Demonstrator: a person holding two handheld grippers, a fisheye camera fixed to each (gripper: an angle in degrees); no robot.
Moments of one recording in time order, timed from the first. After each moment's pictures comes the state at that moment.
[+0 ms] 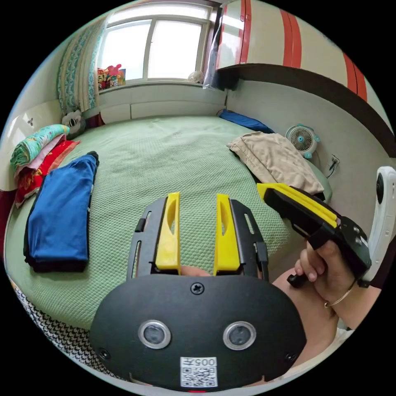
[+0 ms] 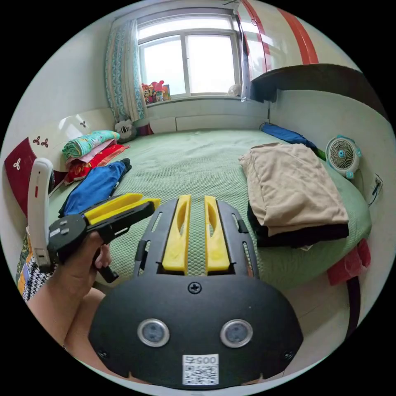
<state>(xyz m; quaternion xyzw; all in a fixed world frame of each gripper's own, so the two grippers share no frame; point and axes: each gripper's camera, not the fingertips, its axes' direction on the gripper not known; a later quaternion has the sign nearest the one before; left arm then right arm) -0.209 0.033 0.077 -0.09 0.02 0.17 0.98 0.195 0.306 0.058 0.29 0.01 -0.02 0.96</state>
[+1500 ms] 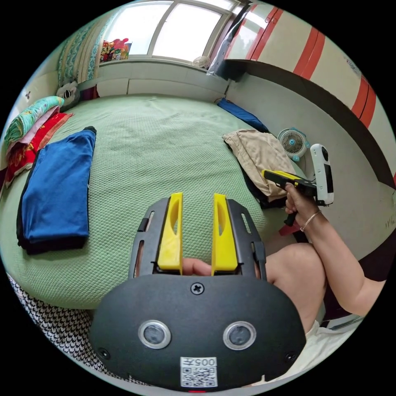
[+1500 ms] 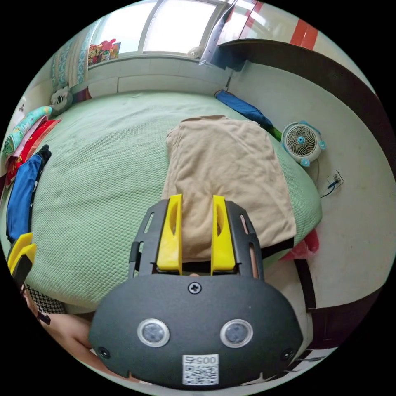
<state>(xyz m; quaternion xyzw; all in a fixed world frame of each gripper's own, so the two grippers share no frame) -0.161 -0.030 0.046 -0.16 0.05 0.13 0.98 0.245 0.187 0.100 0.15 0.21 0.06 0.96</state>
